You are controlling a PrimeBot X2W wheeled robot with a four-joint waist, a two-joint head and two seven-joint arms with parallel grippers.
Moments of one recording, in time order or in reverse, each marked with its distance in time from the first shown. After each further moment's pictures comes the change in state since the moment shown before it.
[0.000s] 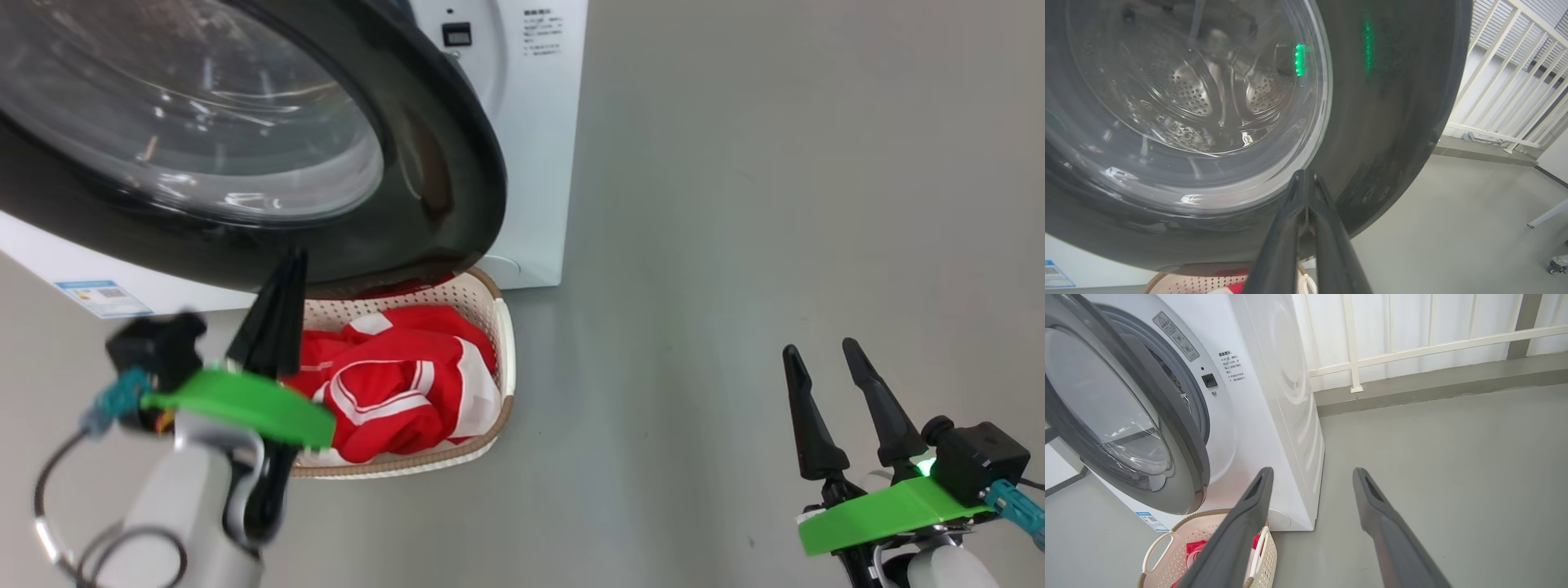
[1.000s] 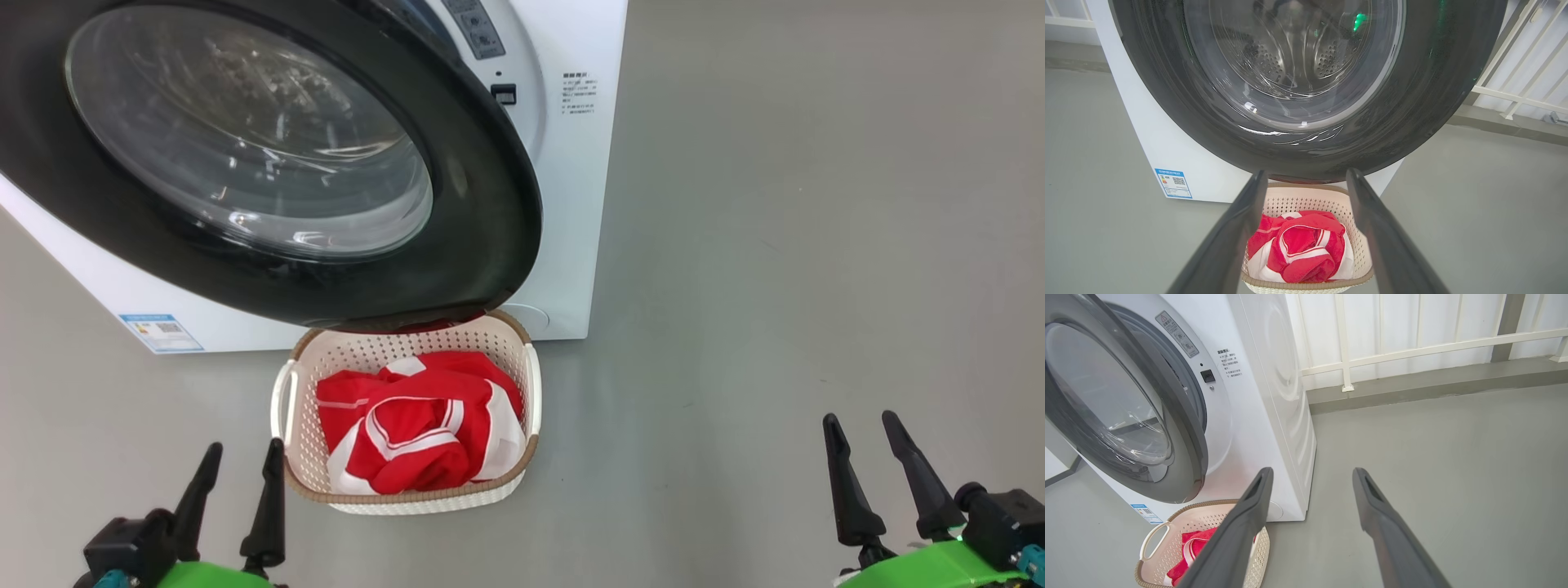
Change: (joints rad) left arm 0.424 -0.033 0.213 -0.145 0.193 0.000 0.000; right arm 0.132 -0.010 -0.067 0.002 -0.010 0.000 0.000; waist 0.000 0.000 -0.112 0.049
